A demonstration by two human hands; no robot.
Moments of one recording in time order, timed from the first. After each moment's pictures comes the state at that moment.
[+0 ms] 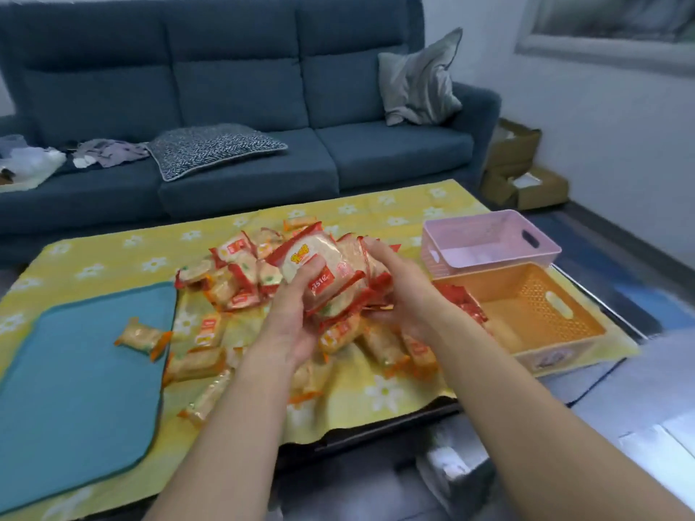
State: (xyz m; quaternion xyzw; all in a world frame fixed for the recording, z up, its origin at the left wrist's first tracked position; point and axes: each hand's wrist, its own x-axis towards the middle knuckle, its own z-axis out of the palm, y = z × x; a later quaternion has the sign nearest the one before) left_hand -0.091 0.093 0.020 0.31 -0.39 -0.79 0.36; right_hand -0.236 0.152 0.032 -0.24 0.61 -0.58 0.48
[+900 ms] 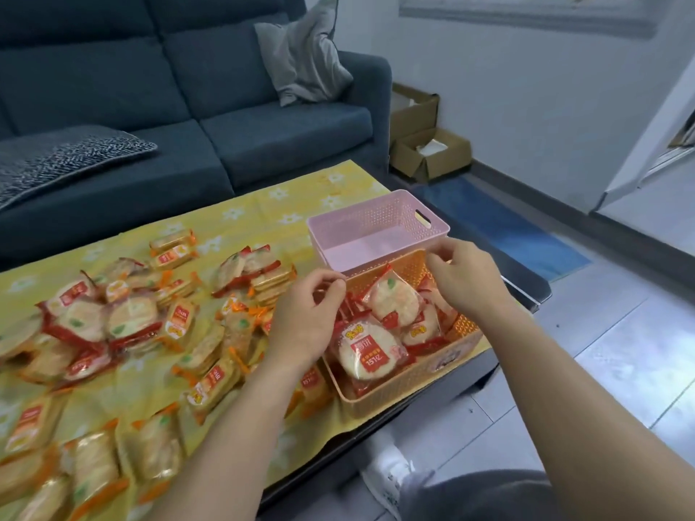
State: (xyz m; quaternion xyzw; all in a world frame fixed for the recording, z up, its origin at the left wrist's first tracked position) left_hand -0.280 0.142 -0.009 0.33 -0.79 -0.45 0.26; right_hand -0.453 0.273 0.012 -0.28 0.89 -0.35 0.07
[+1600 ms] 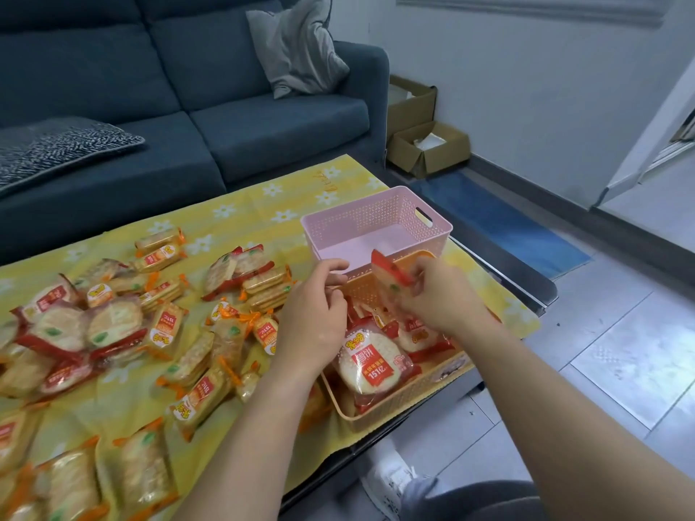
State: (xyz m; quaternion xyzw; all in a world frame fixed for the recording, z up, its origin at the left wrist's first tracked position) left_hand -0.306 0.130 -0.030 0.32 -0.83 -0.39 0.25; right_hand -0.443 0.250 -0.008 -0.32 0.88 -0.32 0.15
